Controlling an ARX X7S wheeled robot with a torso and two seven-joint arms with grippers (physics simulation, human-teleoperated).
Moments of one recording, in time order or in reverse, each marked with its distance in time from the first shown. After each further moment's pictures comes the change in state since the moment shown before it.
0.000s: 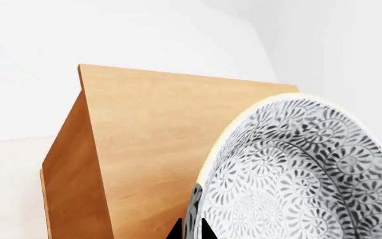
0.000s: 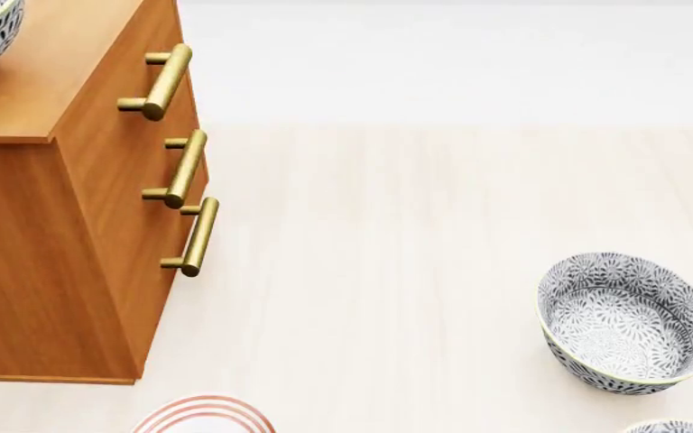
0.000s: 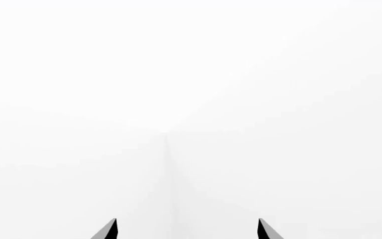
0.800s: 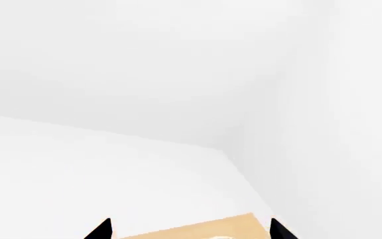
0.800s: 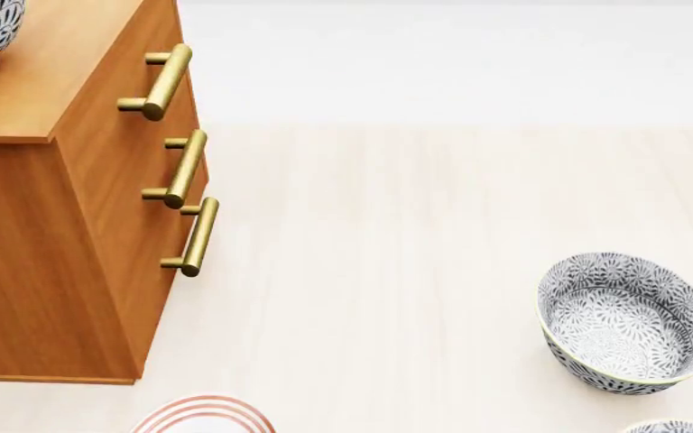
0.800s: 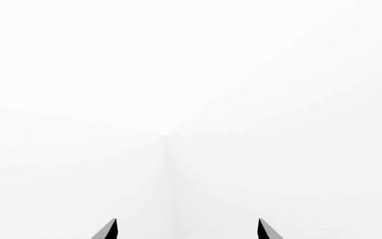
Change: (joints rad) left arm -0.072 -0.156 0.218 0.372 0.311 0.004 -0.131; right arm 0.000 0.000 -0.014 -0.001 -0.015 -0.012 0.006
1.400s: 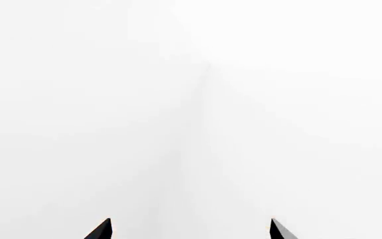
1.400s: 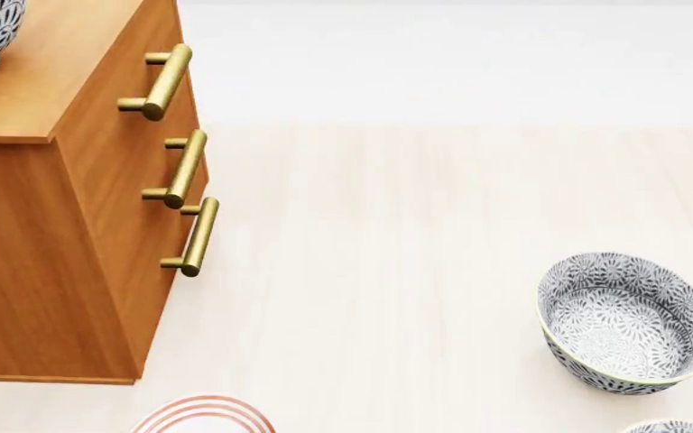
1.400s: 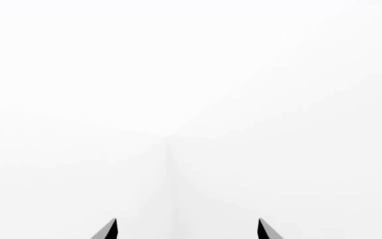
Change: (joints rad) left arm 0.005 -0.142 0.141 0.451 0.236 0.020 0.124; right arm 0.000 0.000 0.018 0.000 0.015 -0.006 -0.012
